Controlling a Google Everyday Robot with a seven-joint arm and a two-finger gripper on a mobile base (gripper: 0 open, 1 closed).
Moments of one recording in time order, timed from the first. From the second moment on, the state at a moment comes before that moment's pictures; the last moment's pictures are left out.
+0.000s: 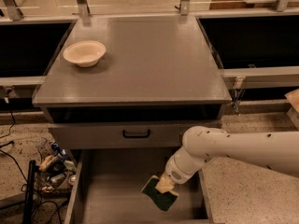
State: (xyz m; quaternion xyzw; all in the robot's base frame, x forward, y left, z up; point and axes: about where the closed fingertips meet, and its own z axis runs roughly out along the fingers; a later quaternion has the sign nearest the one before) arm 0.435 -0.052 0.536 -0.47 0.86 0.20 0.09
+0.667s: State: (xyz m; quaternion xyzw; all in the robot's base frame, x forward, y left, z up) arm 0.455 -0.073 0.538 -0.44 0.87 0.19 0.09
